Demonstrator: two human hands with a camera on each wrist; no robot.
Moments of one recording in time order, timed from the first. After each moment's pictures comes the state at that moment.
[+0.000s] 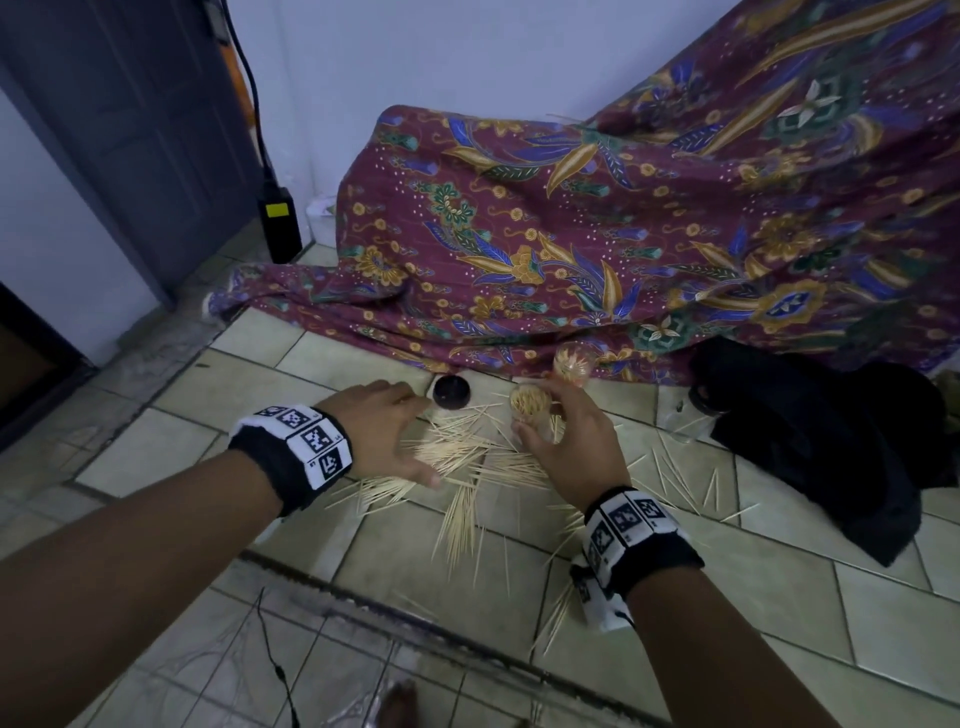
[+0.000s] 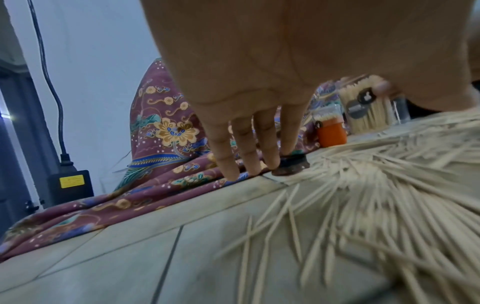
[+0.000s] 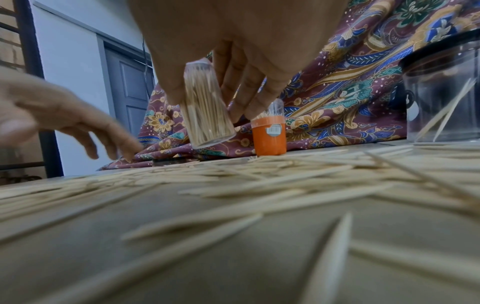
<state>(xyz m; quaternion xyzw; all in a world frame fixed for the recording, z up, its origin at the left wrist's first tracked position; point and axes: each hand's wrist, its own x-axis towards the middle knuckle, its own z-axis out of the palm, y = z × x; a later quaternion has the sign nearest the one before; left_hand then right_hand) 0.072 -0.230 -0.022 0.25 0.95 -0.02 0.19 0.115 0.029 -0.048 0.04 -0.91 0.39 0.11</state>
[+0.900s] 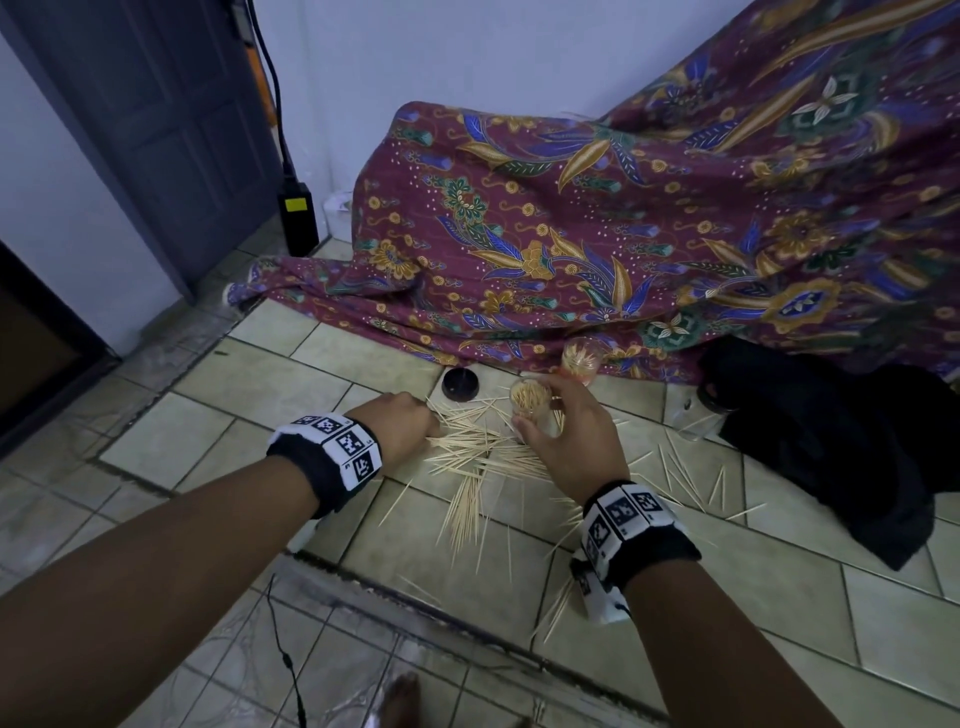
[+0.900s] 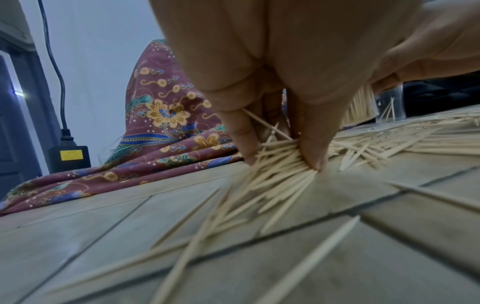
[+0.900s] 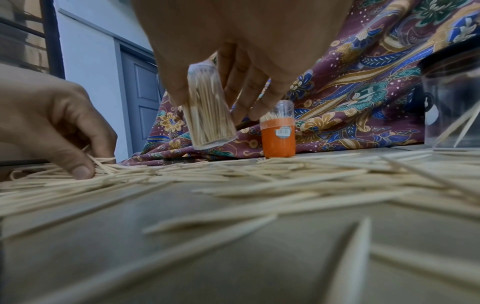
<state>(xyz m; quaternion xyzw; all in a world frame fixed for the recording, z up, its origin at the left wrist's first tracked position) 0.080 -0.212 -0.029 0.23 0.95 -0.03 0.22 0.115 0.025 -0.051 0.03 -0.92 0.38 0.08</state>
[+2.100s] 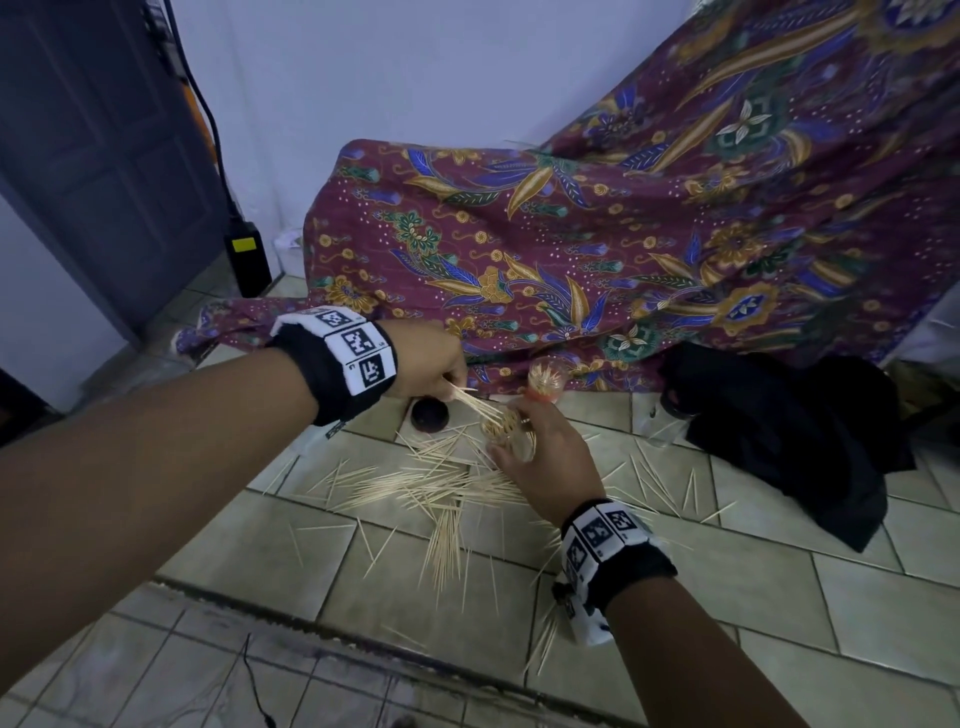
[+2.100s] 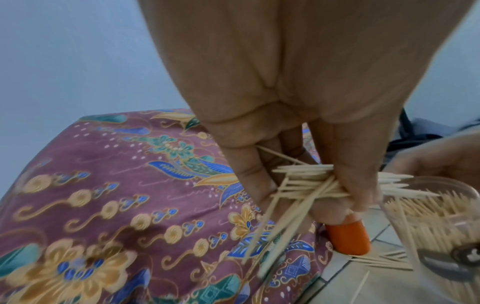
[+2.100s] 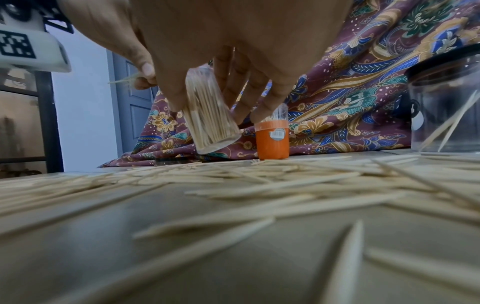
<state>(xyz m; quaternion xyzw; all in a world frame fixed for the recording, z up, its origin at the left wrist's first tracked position) 0.014 -0.157 0.080 0.39 0.90 -0.05 0.20 0.117 0.023 -0.047 0.03 -0.93 0.35 0.10</state>
